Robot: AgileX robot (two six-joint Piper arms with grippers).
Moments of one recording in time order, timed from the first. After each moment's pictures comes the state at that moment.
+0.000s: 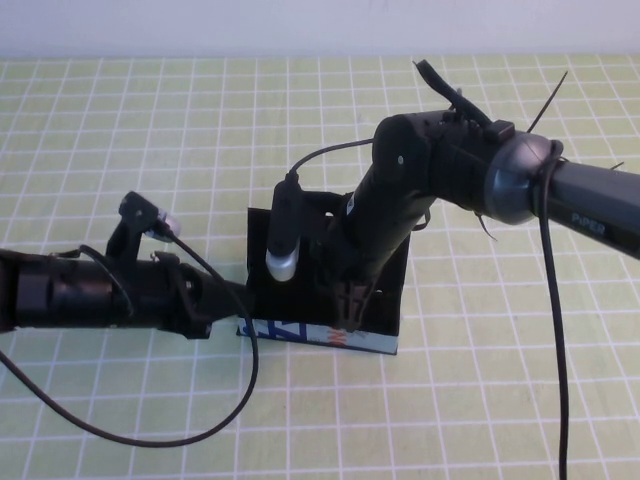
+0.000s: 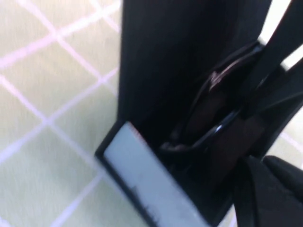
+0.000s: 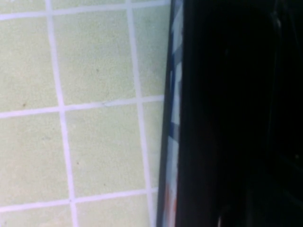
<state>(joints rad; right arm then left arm) 0.64 2.11 -1.70 0.32 0.92 -1.02 -0.08 1.84 -0.83 -1.56 0.96 1.92</state>
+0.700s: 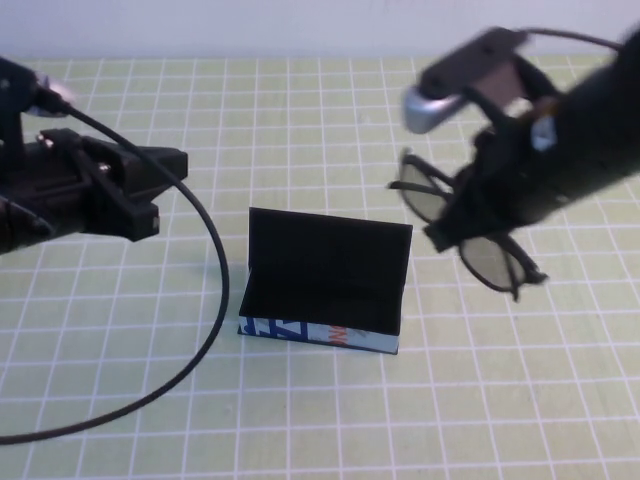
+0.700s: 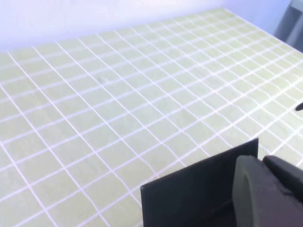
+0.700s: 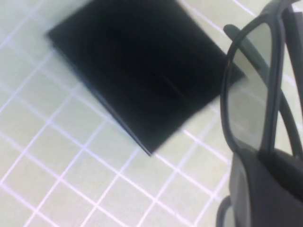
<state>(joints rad) 0.60 1.51 -1.39 0.03 0.93 -0.10 -0.08 1.28 -0.83 -1.51 0.71 1.59</state>
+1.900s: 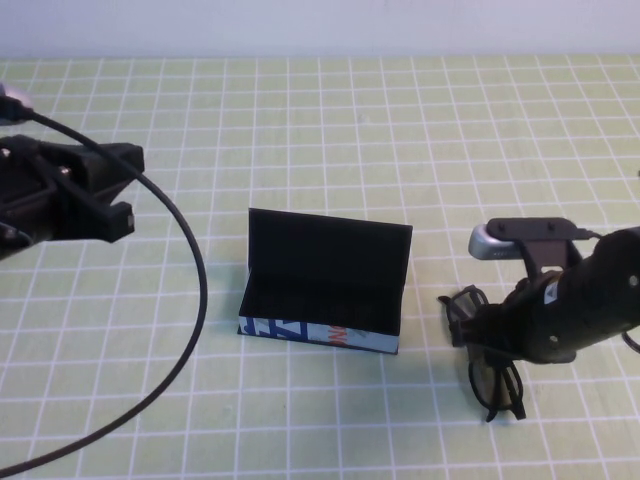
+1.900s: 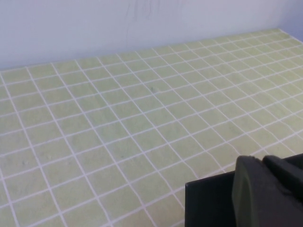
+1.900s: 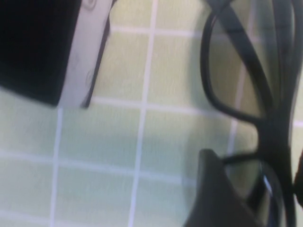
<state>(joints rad) 0.47 1.62 -0.88 0.19 0.49 0.20 -0.08 1.15 -0.75 -1.55 0.54 1.58</state>
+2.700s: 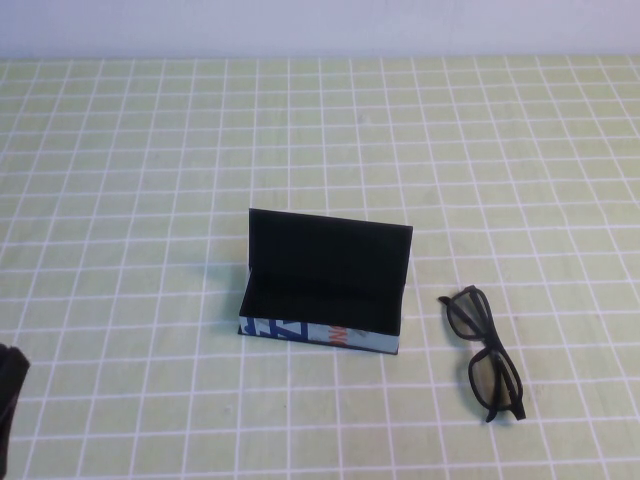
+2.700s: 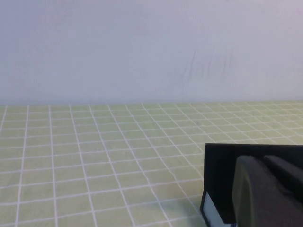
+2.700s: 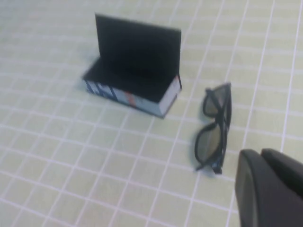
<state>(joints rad) 0.47 0.31 -0.63 0.10 0.88 0.20 -0.08 0.21 -0.11 -1.68 0.28 1.57</state>
